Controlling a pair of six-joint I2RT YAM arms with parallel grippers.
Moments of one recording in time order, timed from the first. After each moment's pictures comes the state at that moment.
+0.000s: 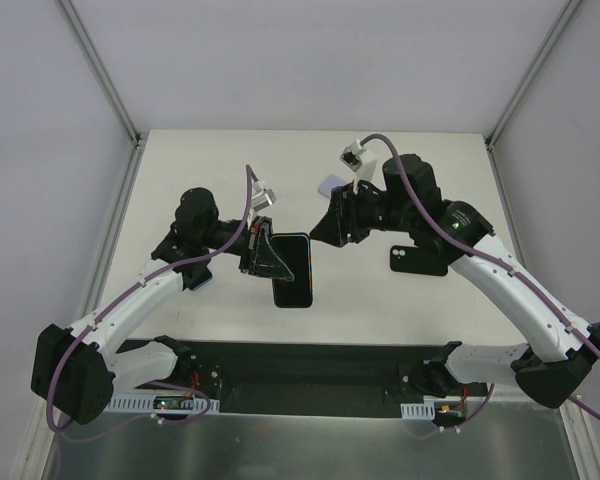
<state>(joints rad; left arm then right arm) -0.47 1.10 0.77 0.19 1.33 -0.65 0.76 1.24 1.43 -0.69 -0.38 0.37</state>
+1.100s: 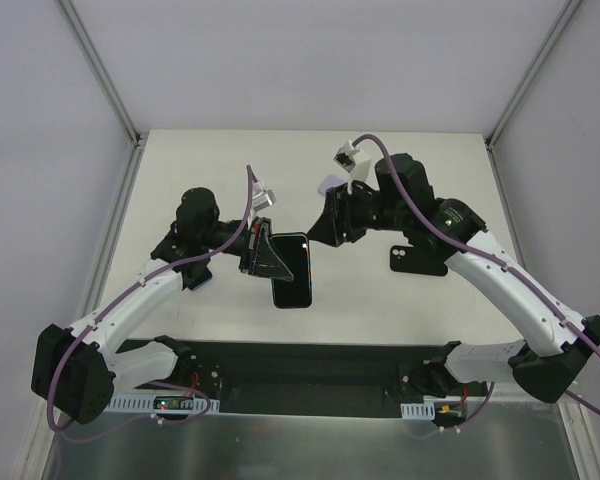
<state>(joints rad) -0.47 1.10 0.77 0.14 1.33 -0.64 0.77 1.26 1.44 -0.69 -0.36 0.36</state>
